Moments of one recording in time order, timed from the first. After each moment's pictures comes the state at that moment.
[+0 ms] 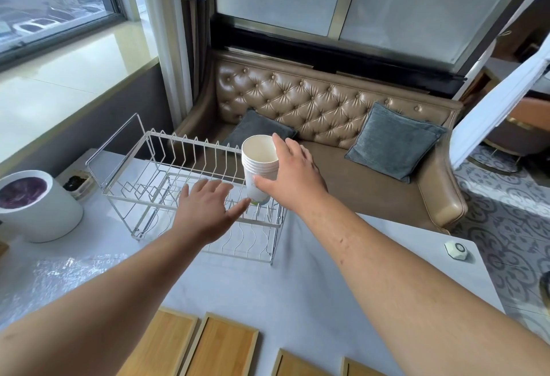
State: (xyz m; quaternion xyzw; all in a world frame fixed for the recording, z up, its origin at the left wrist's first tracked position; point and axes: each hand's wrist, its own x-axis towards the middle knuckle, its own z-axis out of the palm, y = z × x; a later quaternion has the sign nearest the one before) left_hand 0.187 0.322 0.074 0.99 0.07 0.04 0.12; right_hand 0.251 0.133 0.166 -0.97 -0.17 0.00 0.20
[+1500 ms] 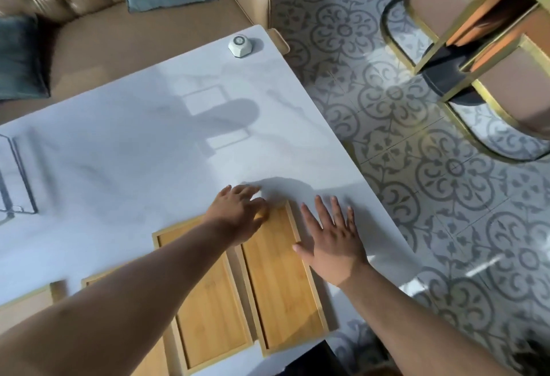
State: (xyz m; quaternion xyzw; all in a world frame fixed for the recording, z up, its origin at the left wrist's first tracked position) left_hand 0.028 -0.201 -0.110 0.87 -0.44 -0.24 -0.01; right_hand -0.150 -0.382 -0.120 -0.96 0.13 0.24 0.04
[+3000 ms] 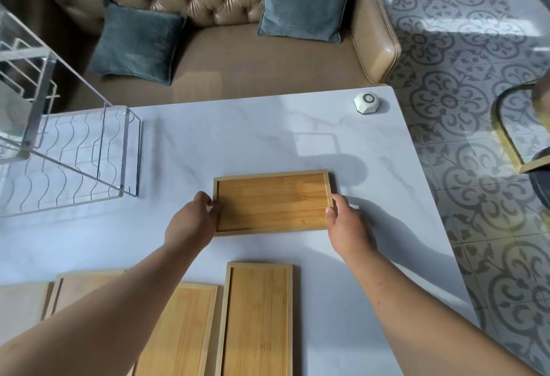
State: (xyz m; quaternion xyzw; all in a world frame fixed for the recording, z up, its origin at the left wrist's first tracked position) left_hand 0.142 0.001 -0.126 0.97 0.11 -0.17 0.16; right_hand 0.093 -0.315 -0.129 -0.93 0.21 0.13 0.26
